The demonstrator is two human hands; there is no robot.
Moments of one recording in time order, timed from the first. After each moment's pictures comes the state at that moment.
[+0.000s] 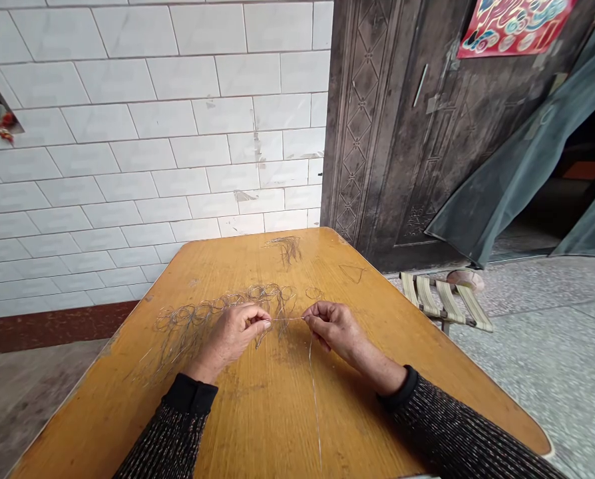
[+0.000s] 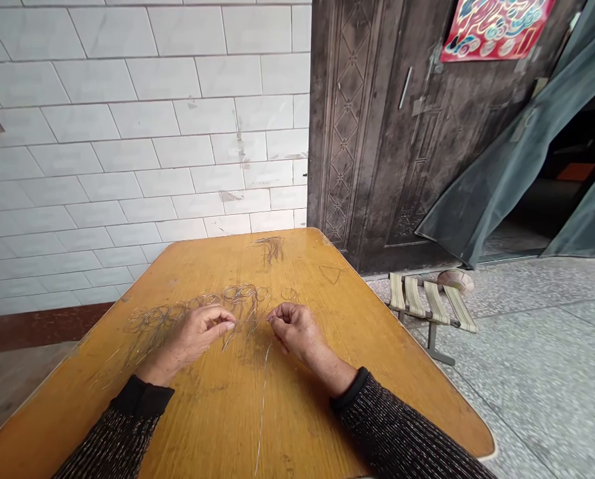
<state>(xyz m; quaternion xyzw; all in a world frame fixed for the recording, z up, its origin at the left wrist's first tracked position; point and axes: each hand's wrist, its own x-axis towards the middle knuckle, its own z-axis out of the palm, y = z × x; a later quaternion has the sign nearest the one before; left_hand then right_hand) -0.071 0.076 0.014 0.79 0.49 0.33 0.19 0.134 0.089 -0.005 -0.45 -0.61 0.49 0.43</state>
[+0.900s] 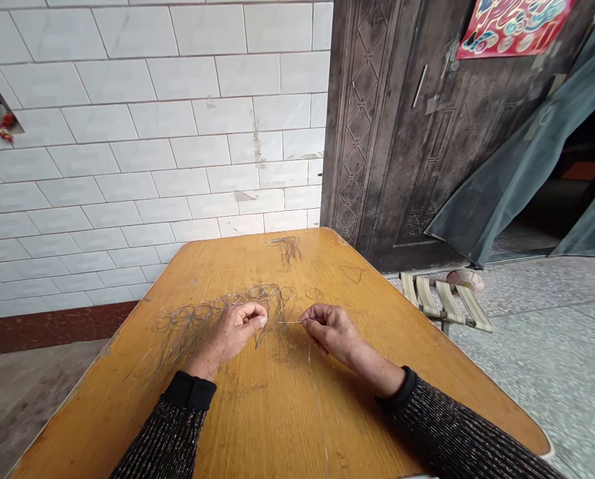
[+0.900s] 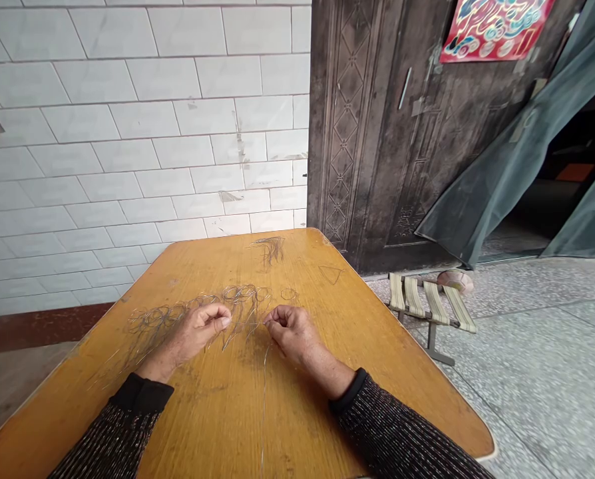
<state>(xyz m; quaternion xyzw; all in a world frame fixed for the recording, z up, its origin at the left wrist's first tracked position) -0.072 0.076 0.019 0.76 0.49 0.35 0.25 0.130 0.085 -0.005 -0.43 -0.62 0.50 0.42</state>
